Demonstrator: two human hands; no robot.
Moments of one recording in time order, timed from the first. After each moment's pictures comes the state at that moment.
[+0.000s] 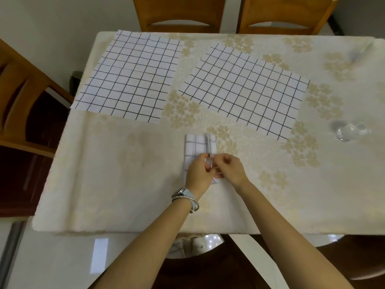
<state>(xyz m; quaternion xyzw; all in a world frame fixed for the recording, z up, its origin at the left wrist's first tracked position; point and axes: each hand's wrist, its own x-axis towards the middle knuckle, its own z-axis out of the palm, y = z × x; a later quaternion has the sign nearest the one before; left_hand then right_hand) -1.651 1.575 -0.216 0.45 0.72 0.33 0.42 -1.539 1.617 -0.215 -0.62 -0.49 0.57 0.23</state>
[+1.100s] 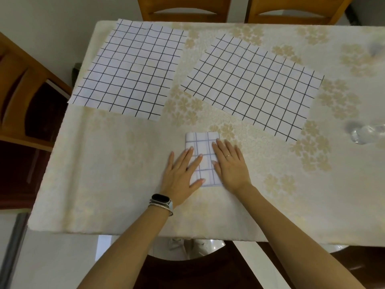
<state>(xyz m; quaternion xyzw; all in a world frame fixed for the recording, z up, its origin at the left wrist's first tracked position) -1.722 1.554 -0.277 0.74 0.66 0.05 0.11 -1.531 1.636 -0.267 -0.48 -0.87 0.13 0.02</state>
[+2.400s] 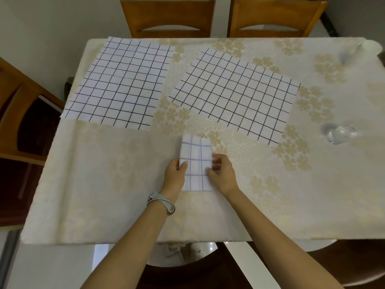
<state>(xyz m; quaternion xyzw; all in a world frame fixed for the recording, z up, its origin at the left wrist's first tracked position) -1.682 1.587 -0.219 0.26 0.75 0.38 0.48 -1.532 1.622 -0.227 -0.63 -0.57 0.48 0.22</state>
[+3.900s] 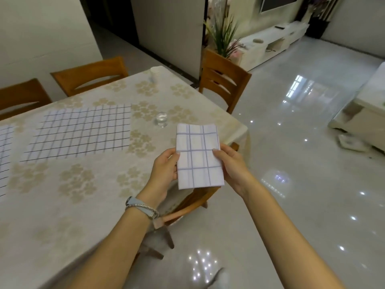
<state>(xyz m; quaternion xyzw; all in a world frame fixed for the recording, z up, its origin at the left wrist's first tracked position) -1.320 1.444 -0.027 0.46 0.48 0.33 0.67 -1.156 1.379 -0.016 -0.63 -0.24 0.50 0.55</state>
